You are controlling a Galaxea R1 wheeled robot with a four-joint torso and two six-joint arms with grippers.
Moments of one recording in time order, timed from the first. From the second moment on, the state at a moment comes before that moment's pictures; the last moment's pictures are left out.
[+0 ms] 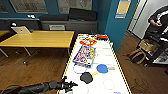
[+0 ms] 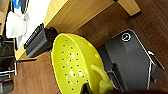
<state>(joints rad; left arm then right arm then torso) 0.54 2.46 -1.73 -0.50 0.32 -0.32 -1.47 1.99 -1.42 -0.42 0.50 0.63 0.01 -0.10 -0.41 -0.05</state>
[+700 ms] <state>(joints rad) 0.60 2.58 -1.82 -0.49 0.32 -0.32 -1.47 1.99 -1.43 -0.42 0.50 0.63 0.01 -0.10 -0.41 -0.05</state>
